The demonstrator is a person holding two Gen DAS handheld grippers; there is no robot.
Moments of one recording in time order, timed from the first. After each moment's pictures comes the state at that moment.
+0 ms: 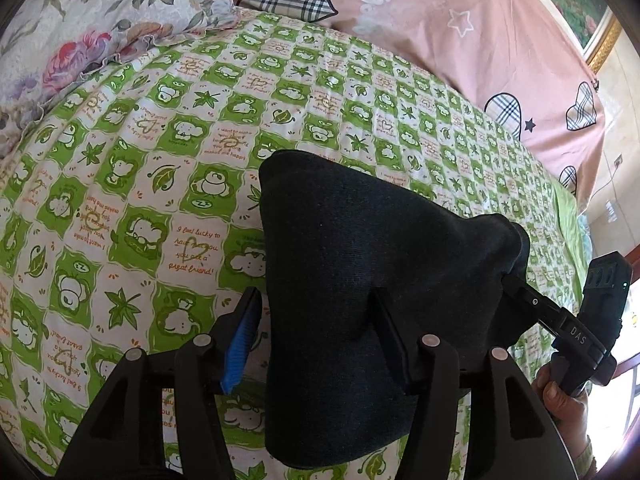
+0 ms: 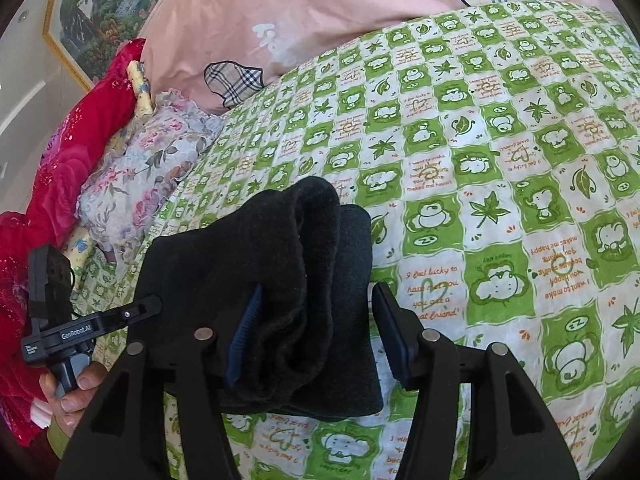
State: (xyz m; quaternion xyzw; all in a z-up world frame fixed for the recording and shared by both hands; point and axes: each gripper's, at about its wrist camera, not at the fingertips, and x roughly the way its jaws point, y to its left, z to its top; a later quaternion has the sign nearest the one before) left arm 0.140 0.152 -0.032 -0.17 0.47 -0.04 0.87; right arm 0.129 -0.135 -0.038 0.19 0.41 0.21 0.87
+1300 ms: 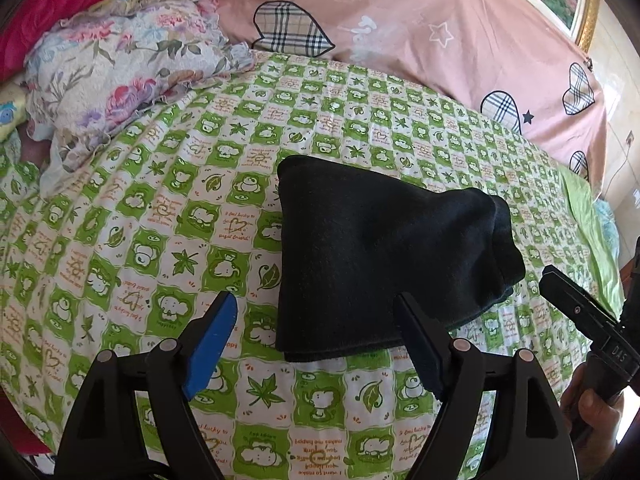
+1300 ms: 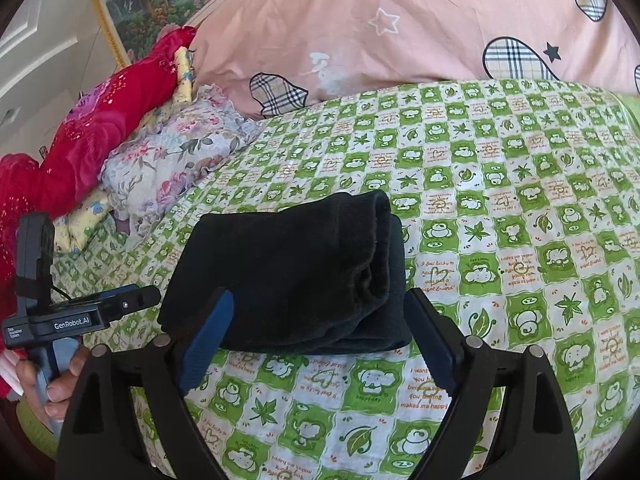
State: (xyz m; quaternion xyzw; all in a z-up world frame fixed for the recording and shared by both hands) left arm 0.063 0.128 0.009 -0.10 0.43 0.02 0.90; right arm 0.051 -0.111 0.020 0.10 0.36 0.21 0.90
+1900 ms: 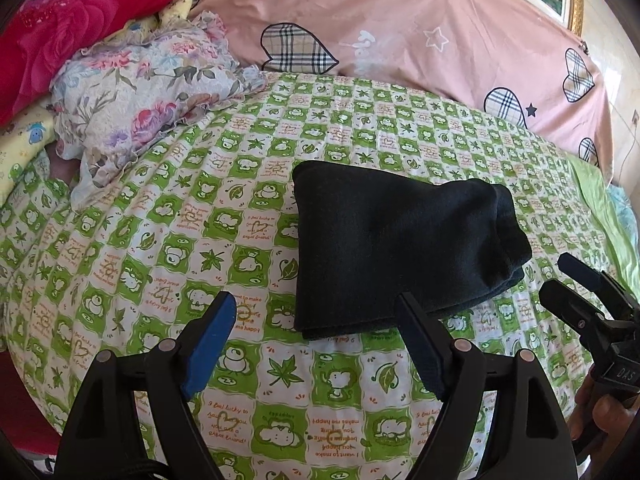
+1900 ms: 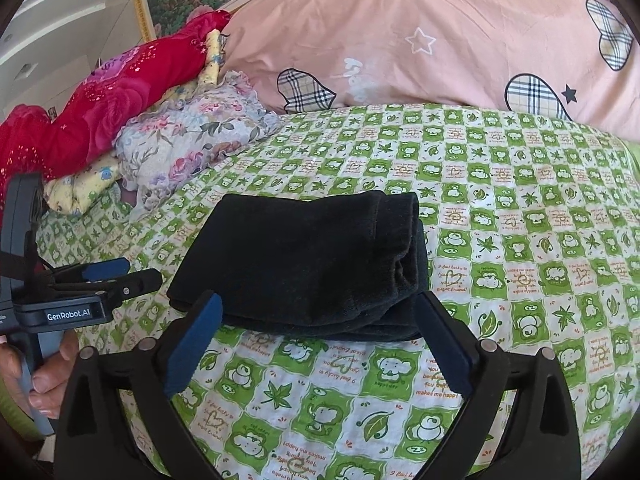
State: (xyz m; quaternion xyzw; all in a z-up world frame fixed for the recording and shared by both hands) left arm 0.033 0.118 0.016 -0.06 0.40 0.05 0.91; right arm 0.024 -0.084 0.025 0.03 0.33 0.22 0.92
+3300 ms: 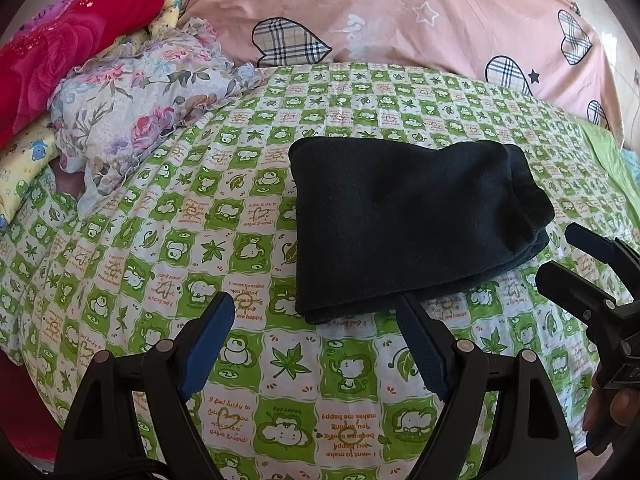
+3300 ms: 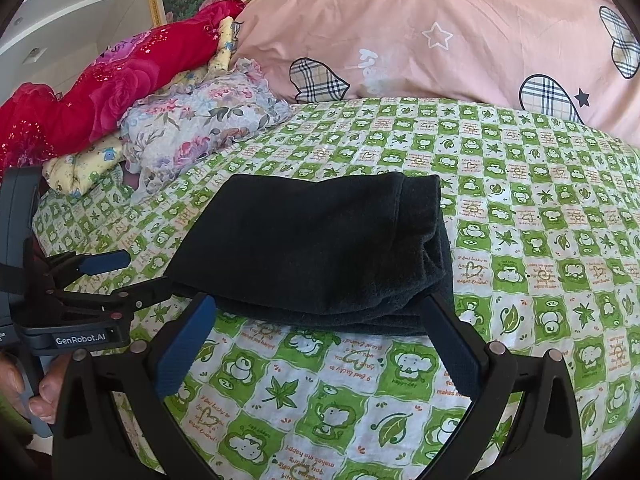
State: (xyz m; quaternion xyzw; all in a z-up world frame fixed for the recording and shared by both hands) left arm 0.035 0.103 -0.008 0.00 0.41 0.07 0.91; right arm 0.027 -0.069 0.005 0.02 0.33 0.23 0.91
